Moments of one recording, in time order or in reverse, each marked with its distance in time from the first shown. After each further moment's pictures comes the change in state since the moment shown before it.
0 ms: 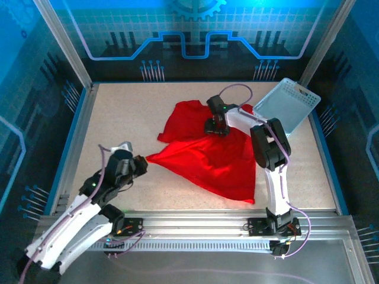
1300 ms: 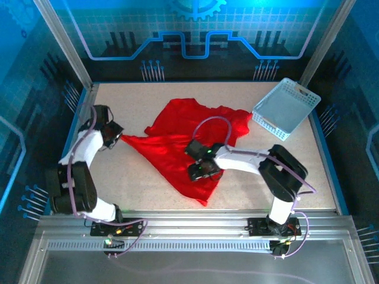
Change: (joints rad) left arm 0.616 0.916 0.503 0.071 0.169 0.042; right arm 0.498 -0.372 -0.475 0.011 -0.005 0.076
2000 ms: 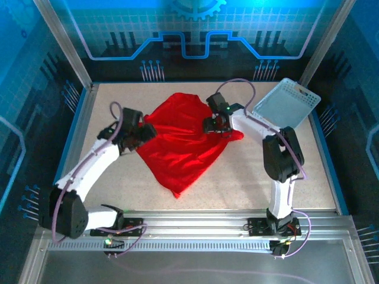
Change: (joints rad) left arm -0.479 -0.265 -0.072 -0.153 -0.110 0.022; right arm -0.462 0.182 0.407 -0.052 0.036 -0.180
